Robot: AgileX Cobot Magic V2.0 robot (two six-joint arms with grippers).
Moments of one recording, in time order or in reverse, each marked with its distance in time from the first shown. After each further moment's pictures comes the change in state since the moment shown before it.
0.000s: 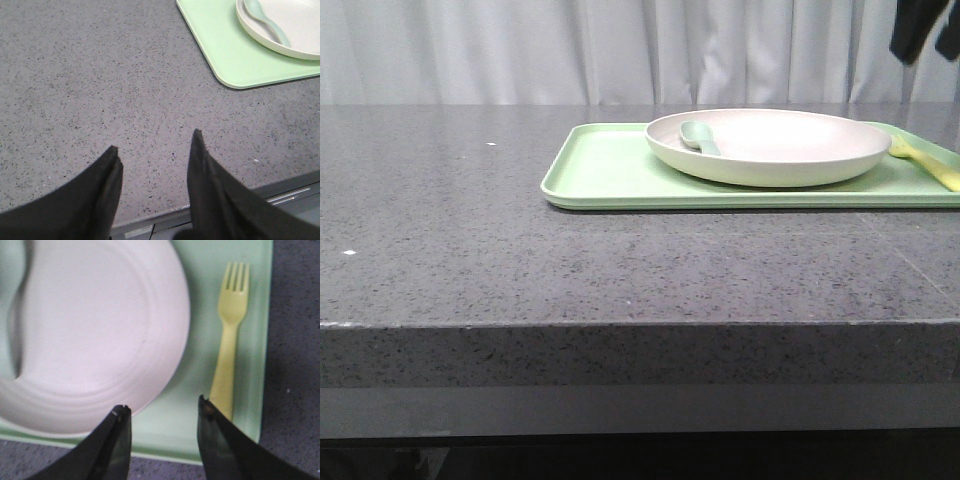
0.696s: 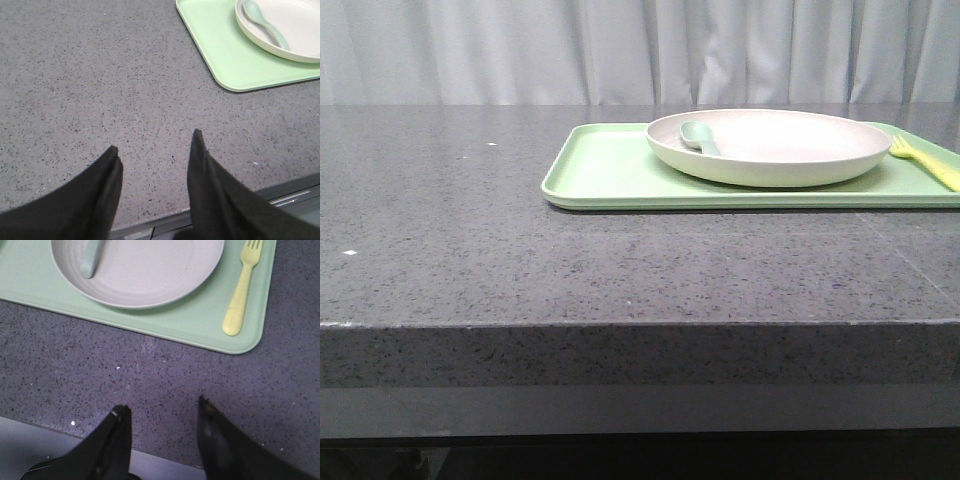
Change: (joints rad) left arm 0.000 0.000 0.000 0.000 -0.009 0.000; right arm 0.106 -0.796 0.672 -0.025 -0.190 -0.042
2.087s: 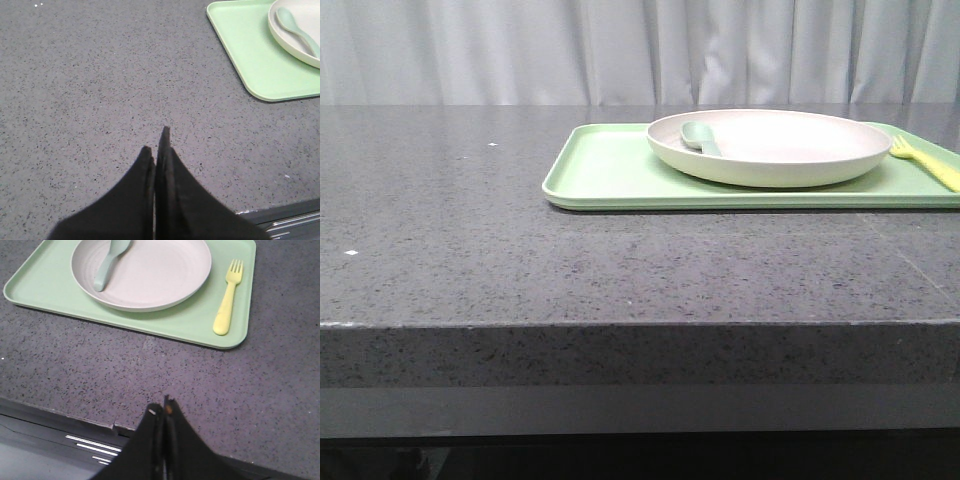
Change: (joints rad) left arm 0.000 0.000 0.000 0.131 0.000 -0.104; right arm 0.000 -0.320 0.193 -0.002 -0.067 -0.007
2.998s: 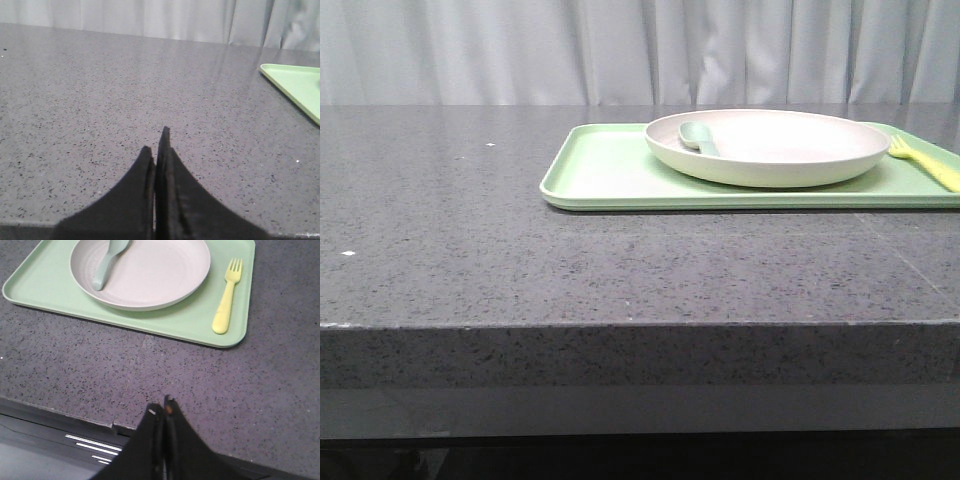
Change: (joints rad) left arm 0.394 -0.597 0.720 -0.376 -0.553 0.367; right arm 0.000 0.000 0.000 0.000 0.002 0.000
